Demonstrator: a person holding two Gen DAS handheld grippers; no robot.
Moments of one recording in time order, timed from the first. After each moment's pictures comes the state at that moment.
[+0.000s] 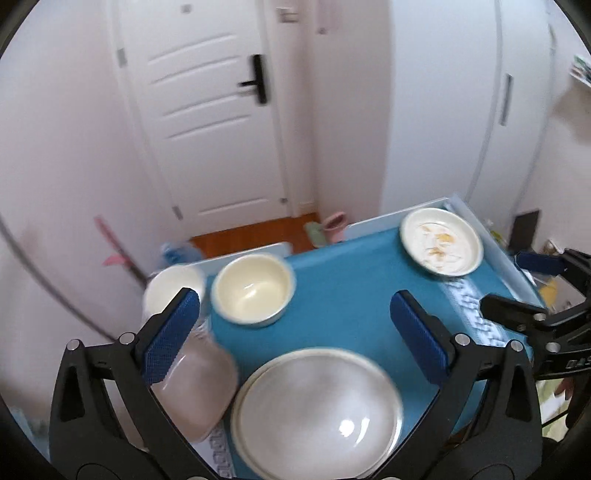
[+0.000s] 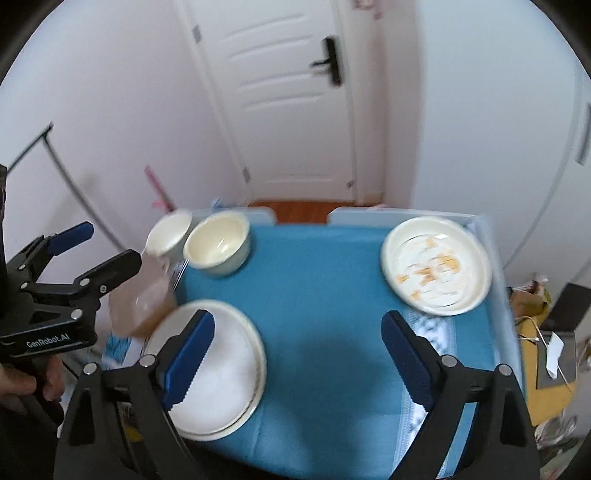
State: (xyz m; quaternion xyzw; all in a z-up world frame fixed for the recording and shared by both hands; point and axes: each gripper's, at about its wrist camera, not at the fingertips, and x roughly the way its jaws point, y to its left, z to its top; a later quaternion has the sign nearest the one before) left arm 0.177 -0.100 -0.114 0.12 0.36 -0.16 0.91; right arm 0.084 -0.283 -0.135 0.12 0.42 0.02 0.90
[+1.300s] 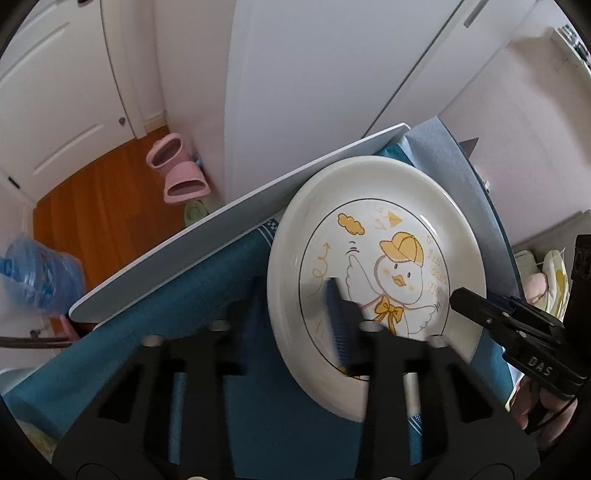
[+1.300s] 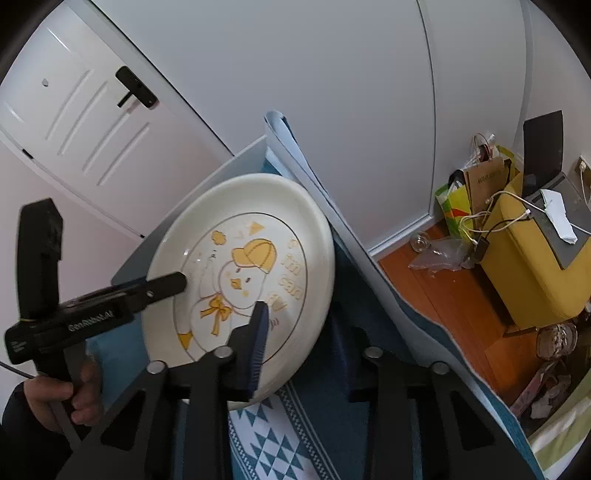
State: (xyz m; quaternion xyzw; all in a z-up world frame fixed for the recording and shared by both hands) left arm 0.382 -0.325 -0.319 0.11 0.56 -0.37 0.73; right arm 0.154 -0.477 -0.313 0.34 0.47 -0.15 0.80
